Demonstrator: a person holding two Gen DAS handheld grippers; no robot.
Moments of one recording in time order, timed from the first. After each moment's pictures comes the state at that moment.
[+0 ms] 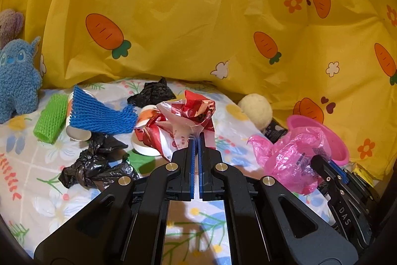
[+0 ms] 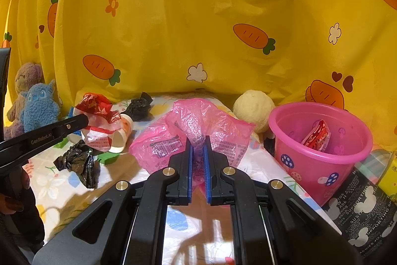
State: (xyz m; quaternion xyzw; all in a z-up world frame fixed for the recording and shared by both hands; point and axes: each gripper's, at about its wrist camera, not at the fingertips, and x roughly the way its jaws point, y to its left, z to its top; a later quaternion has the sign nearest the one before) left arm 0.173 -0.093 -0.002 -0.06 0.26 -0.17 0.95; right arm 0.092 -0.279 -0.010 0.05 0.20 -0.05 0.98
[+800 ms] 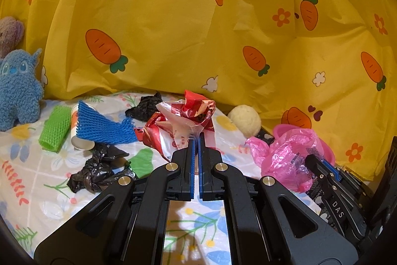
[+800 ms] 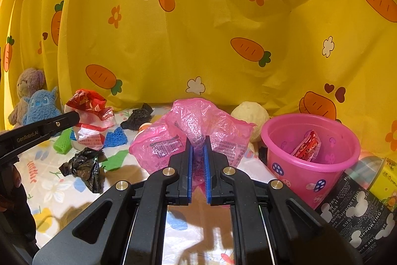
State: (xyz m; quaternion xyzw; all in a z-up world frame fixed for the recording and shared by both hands) left arm 0.150 -0.080 0.021 -0.07 0.23 -0.19 0.95; right arm 0.077 -0.276 0.007 0.05 0.19 -0.05 0.98
